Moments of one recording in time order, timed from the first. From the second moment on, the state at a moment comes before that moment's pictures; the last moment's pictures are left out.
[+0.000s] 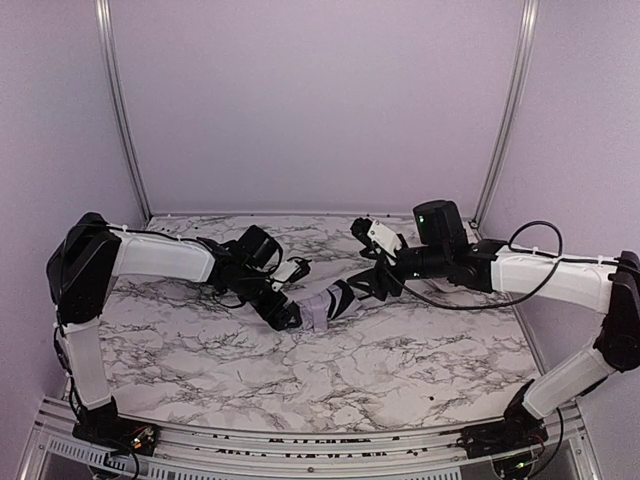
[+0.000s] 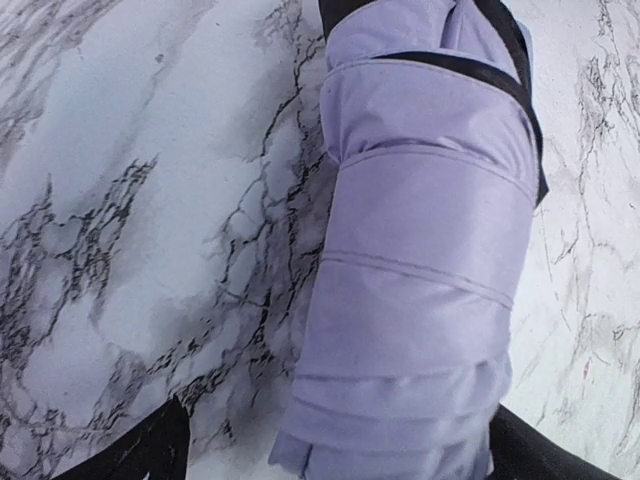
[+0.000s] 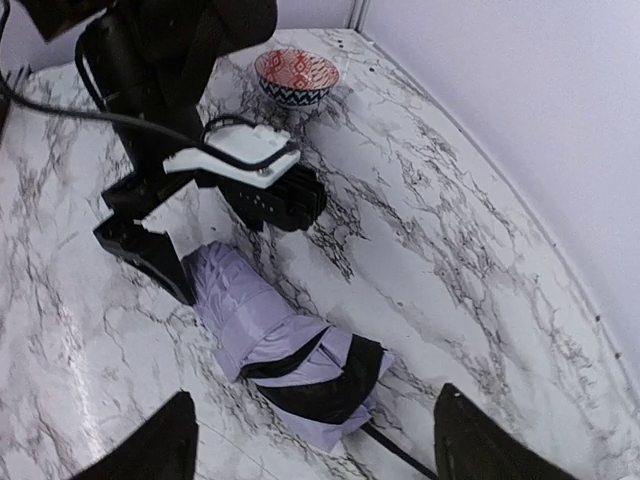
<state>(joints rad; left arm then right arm) -0.74 1.96 1.27 -0.35 0.24 0.12 0.67 1.43 0.96 -0.08 -0.33 -0.36</state>
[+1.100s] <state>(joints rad) -0.70 1.62 1.28 -0.42 -0.18 0.01 0.88 2.20 1.71 -0.75 -0.02 -1.12</state>
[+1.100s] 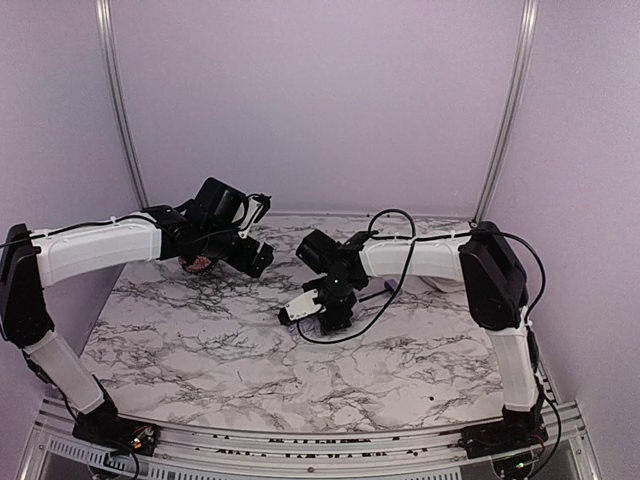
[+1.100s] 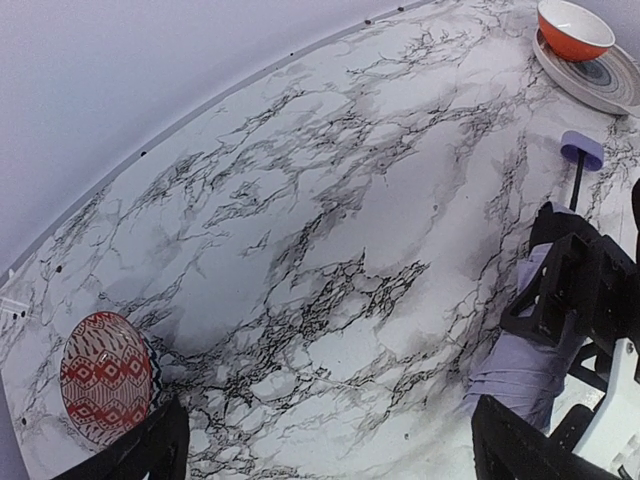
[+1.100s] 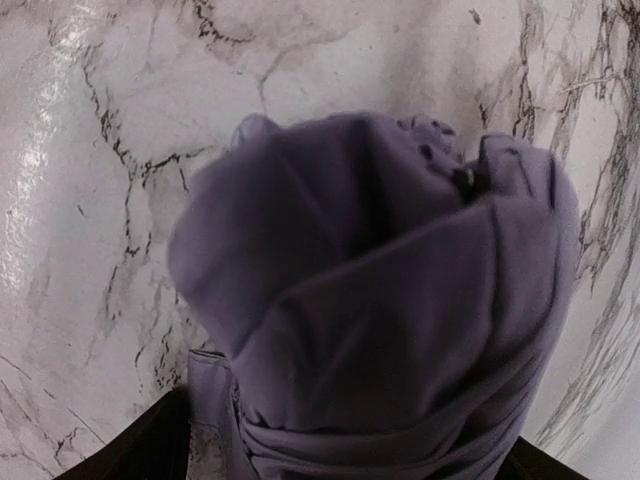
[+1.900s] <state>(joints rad) -0.70 1.52 1.22 -0.38 -0.29 0.06 0.88 2.22 1.82 -0.77 -0.03 -0.99</state>
